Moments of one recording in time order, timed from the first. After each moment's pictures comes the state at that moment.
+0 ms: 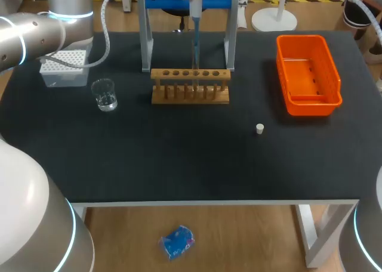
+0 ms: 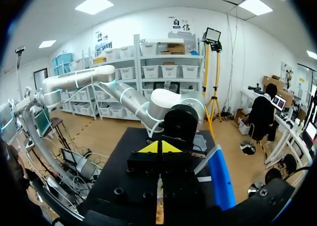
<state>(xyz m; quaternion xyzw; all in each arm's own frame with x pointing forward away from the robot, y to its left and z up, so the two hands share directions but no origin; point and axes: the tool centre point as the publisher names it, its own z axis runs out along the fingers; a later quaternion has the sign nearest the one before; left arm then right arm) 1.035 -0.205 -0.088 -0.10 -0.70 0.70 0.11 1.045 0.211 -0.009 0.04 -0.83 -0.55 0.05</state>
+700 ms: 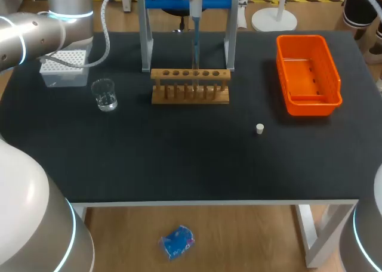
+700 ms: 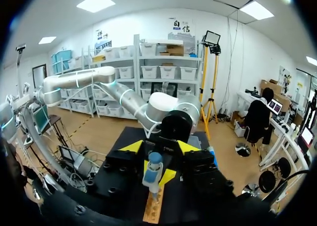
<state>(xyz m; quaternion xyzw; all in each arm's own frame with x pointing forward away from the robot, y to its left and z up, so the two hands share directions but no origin) 1.035 -0.205 -0.088 -0.10 -0.70 0.70 0.11 1.047 0.187 0.014 0.05 -0.84 -0.54 0.03</state>
